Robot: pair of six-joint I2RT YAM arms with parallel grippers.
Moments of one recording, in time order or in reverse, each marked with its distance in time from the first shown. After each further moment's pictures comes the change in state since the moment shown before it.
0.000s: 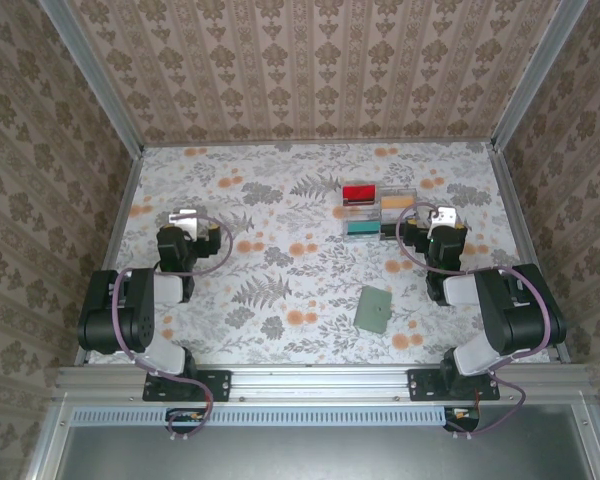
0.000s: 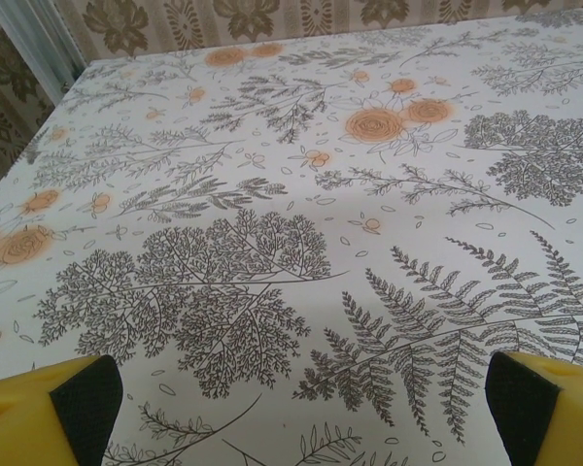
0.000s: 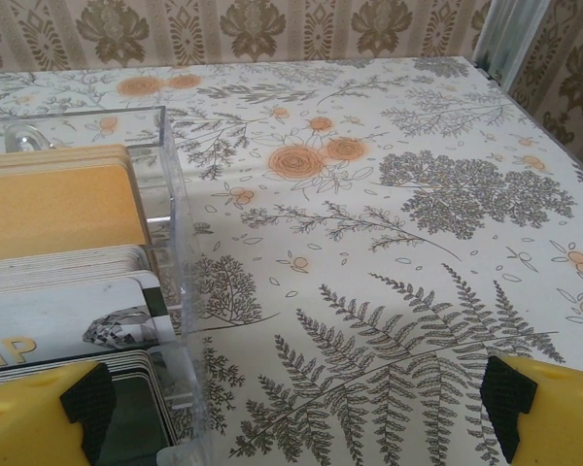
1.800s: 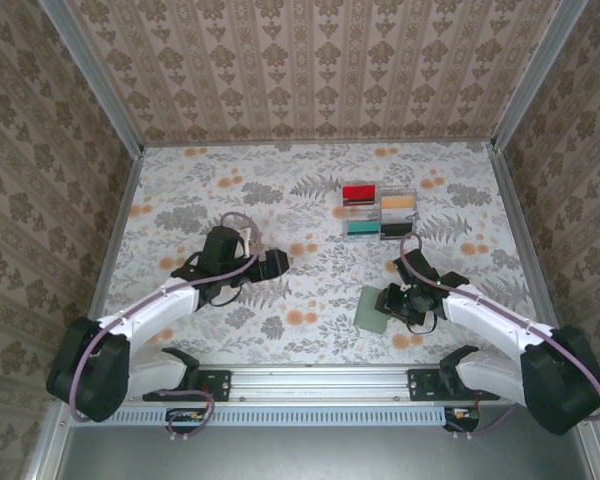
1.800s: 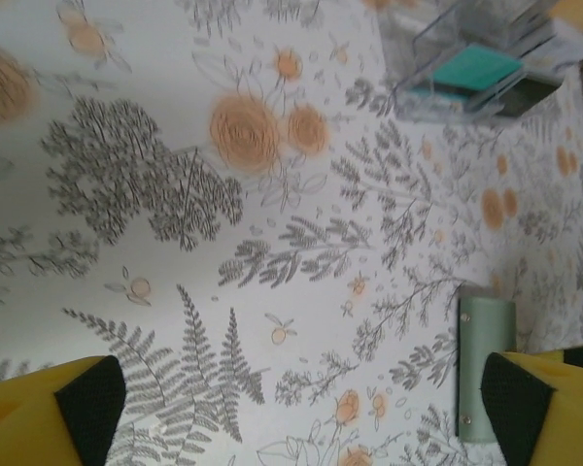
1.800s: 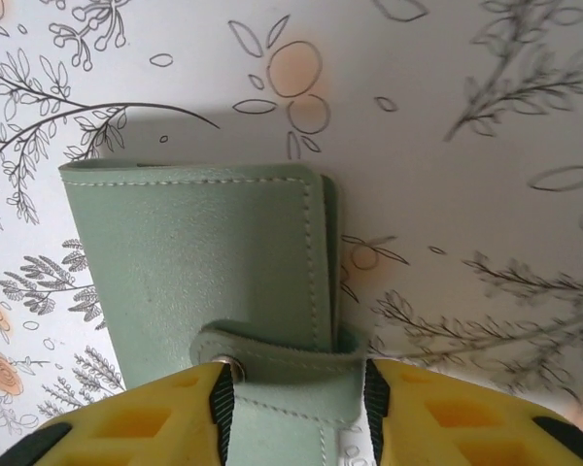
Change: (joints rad) left arm -0.512 -0.334 0.176 -0.889 0.357 -0.745; right arm 0.383 -0.395 0.130 -1.398 -0.483 0.817
